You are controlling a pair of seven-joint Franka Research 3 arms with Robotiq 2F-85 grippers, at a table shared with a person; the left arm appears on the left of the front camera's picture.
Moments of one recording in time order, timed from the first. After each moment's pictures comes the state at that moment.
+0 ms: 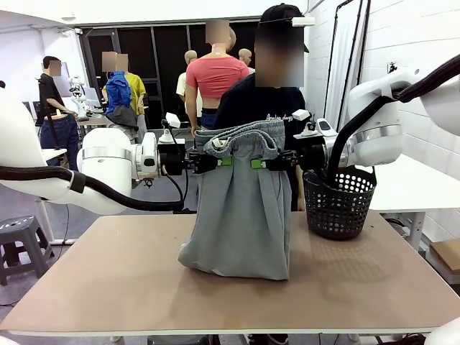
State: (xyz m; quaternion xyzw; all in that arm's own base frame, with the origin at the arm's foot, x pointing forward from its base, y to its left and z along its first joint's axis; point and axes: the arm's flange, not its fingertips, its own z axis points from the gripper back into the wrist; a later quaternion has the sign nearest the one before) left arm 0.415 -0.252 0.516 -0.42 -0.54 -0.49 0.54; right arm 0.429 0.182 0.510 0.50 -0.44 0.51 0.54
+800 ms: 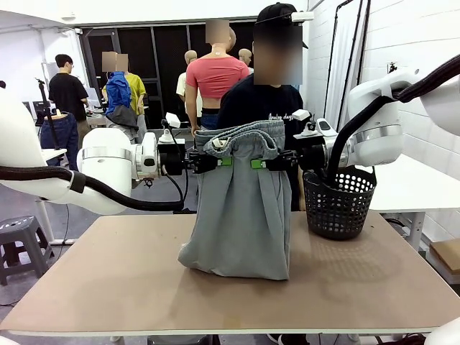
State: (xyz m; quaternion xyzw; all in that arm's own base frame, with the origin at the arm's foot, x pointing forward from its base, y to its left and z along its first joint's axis) left arm 0.415 -0.252 0.516 -0.42 -0.54 -0.49 0.54; right arm 0.429 0.182 0.510 0.50 -0.44 0.51 0.54
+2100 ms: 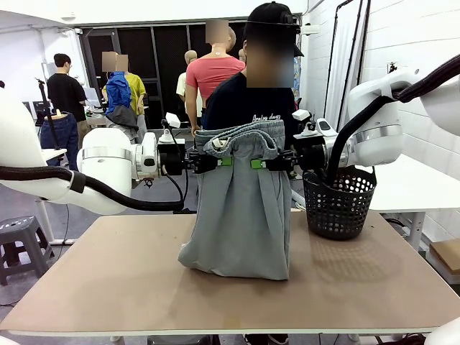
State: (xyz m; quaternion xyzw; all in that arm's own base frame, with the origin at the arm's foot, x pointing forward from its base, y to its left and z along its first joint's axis) left arm 0.415 -0.252 0.516 -0.42 -0.54 -0.49 0.54; right arm 0.429 0.182 0.510 0.50 -0.44 0.51 0.54
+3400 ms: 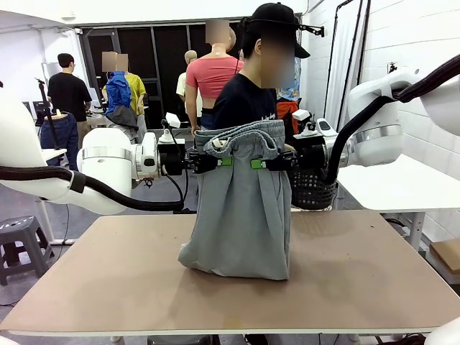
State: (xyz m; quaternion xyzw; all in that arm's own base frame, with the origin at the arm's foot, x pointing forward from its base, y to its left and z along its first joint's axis) left arm 0.415 -0.252 0.516 -0.42 -0.54 -0.49 0.54; right arm 0.429 0.182 0.510 0.50 -0.44 0.51 0.54
